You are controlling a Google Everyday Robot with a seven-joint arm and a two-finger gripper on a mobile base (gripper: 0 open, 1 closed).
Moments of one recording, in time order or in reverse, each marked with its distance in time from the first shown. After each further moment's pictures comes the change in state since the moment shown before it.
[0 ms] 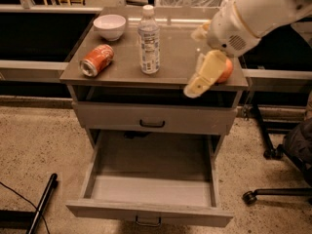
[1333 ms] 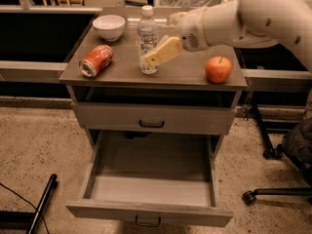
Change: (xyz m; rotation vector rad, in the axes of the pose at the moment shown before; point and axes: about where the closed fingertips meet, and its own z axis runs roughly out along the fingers) arm -0.077 -0.091 0.066 0.190 -0.461 0.139
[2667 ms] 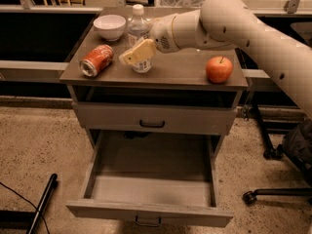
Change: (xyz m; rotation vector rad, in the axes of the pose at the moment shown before) arm -0.001 -0.016 0.081 -0.003 -0.033 0.039
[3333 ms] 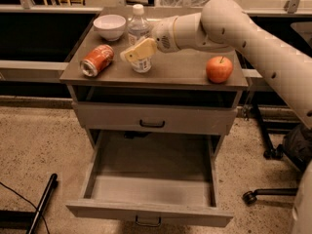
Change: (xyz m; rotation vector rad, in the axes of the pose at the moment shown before) arm 0.006 -0.017 0.010 -0.023 -0.048 0.056
